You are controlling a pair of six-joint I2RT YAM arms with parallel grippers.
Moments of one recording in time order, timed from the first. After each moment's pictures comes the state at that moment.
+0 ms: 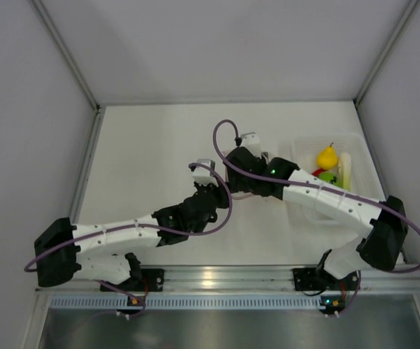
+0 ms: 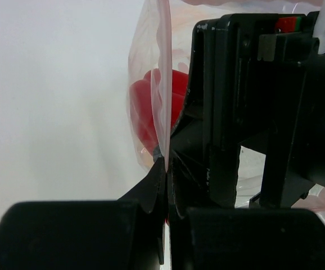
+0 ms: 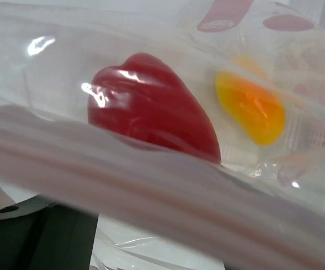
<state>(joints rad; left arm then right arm) -1.18 1.23 0.74 0.24 -0.69 -0.65 0.96 1.46 1.32 -0.82 0.53 0.60</state>
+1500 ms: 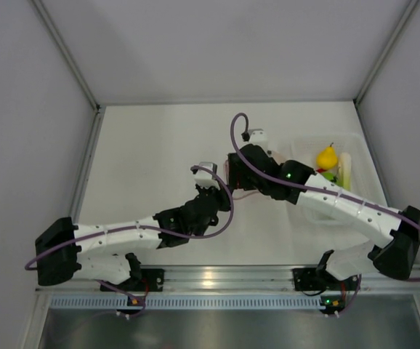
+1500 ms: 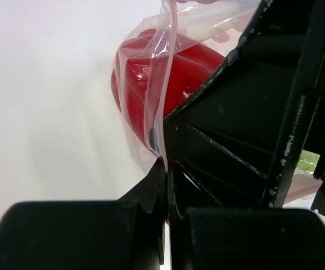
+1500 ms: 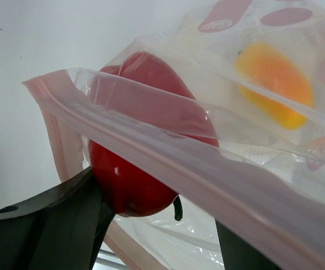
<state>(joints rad) -1.20 1.23 0.73 0.25 -0.70 -0.63 0.97 1.37 1.31 -0.75 0.46 0.65</state>
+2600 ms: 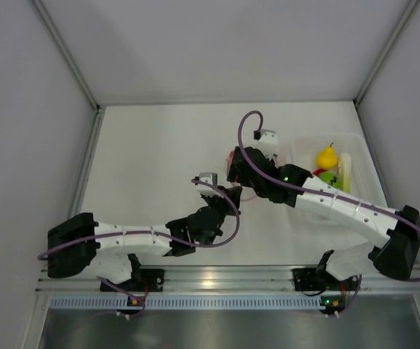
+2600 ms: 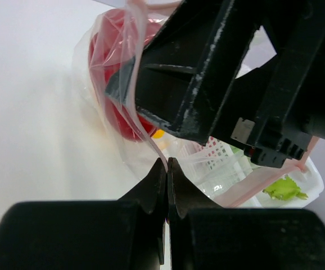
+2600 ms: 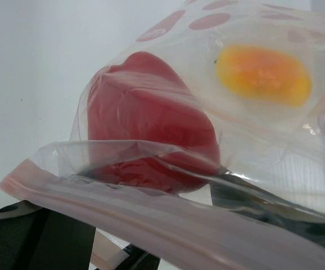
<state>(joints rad) -1.29 1.33 0.65 0.60 -0.85 -0.65 0.97 1.35 1.23 -0.64 0.61 0.88</state>
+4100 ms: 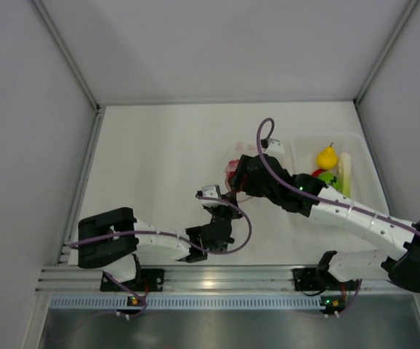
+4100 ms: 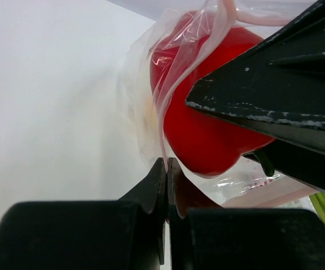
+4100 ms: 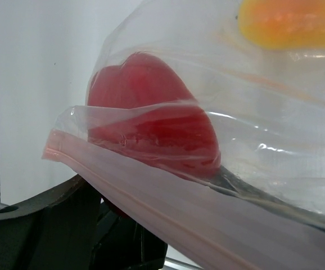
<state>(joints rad) -1.34 1.58 0.62 0.90 -1.16 -0.57 0.94 1.21 1.09 -0.57 0.41 0.92</state>
